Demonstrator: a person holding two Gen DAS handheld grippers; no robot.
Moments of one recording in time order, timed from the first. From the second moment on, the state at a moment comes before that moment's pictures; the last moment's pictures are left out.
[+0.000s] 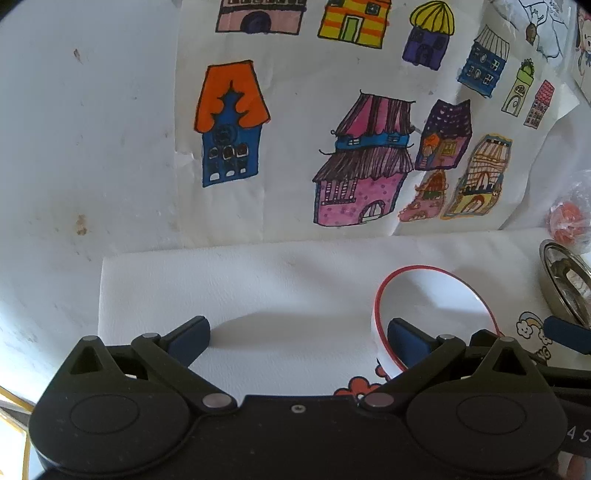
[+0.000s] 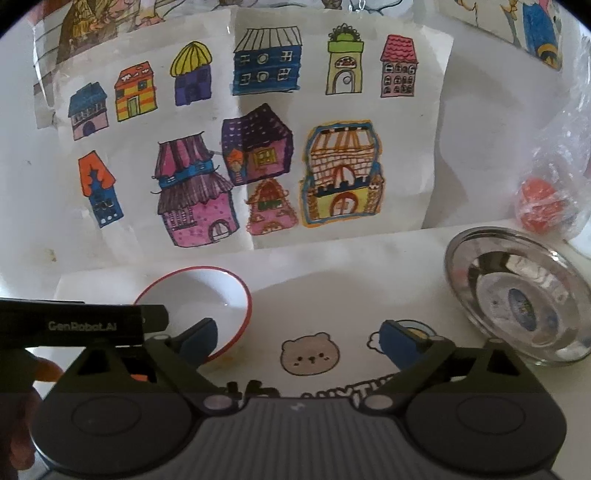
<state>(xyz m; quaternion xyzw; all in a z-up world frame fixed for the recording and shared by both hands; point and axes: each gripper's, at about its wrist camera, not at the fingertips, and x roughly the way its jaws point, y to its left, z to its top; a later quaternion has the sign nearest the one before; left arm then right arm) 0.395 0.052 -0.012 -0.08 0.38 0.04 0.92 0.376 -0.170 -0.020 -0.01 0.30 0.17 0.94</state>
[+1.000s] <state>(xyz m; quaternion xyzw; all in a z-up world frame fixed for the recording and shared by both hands) 0.384 0.038 -0.005 -0.10 0.38 -0.07 0.92 0.384 -0.173 -0.027 0.10 0.37 0.25 0.89</state>
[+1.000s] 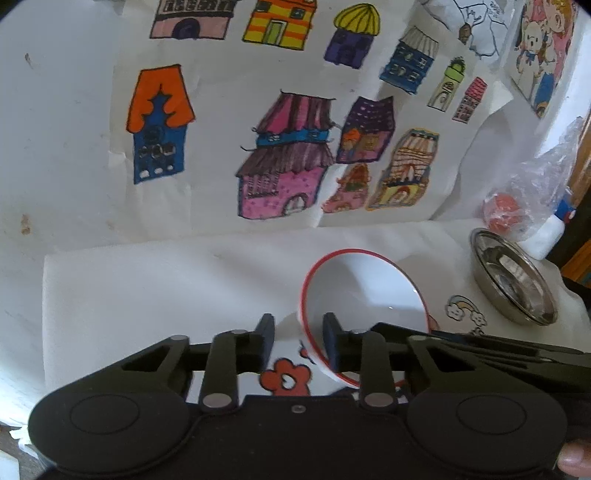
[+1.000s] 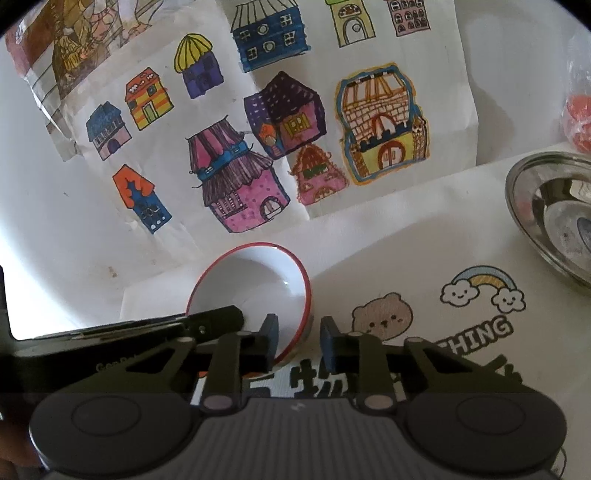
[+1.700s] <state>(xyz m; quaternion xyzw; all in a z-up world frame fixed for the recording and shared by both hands) 0.316 0.017 0.044 -0.10 0.36 -0.09 0.92 0.316 -0.192 0.020 0.07 0.35 0.24 0.90</state>
